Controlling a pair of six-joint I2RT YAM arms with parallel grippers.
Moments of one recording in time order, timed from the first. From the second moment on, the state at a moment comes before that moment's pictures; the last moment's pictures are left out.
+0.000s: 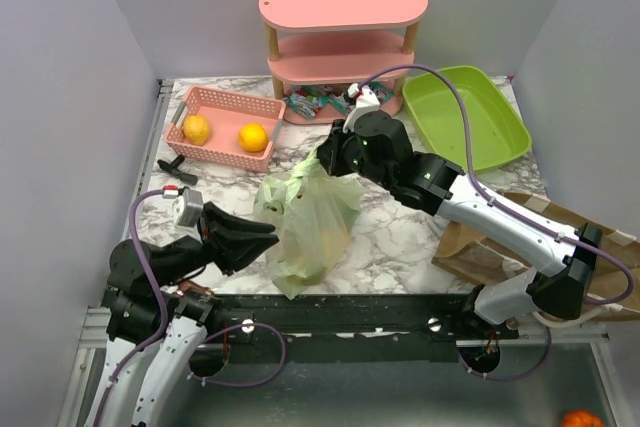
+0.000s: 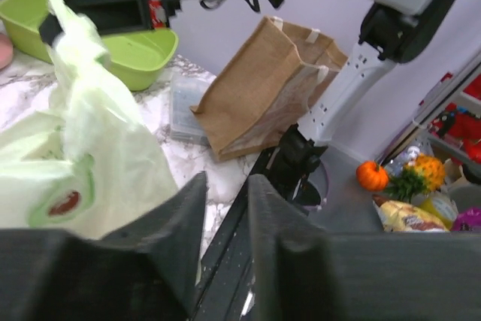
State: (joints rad) left arm -0.33 0.21 0.67 -0.23 0.81 -0.56; right arm 0.96 1.44 1.45 -0.36 0.27 0.51
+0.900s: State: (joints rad) left arm -0.64 0.27 0.53 -0.56 0.29 -0.59; right arm 0.96 1.41 1.47 -0.49 0.24 0.52
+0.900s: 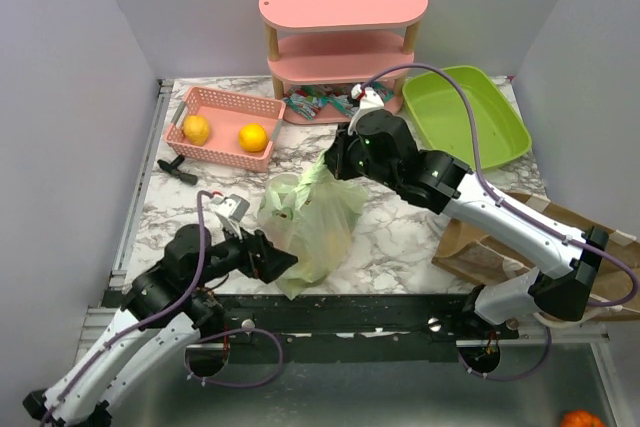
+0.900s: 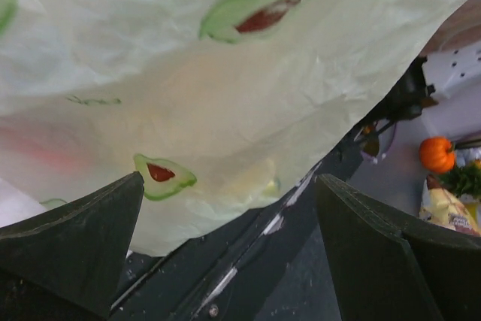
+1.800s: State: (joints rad) left arm -1.24 0.69 0.51 -0.52 -0.34 -0.74; right arm 0.96 1.41 1.50 -0.55 0.26 0.52
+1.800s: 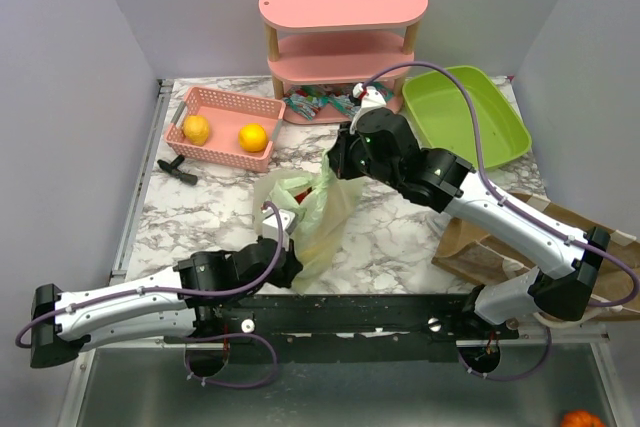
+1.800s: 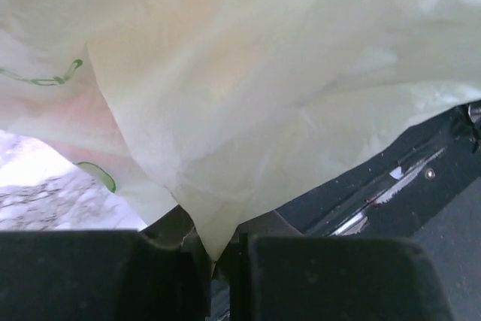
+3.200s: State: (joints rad) left arm -1.05 0.68 0.91 -0.52 0.12 -0.48; right arm 0.96 1.44 1.55 -0.63 0.24 0.60
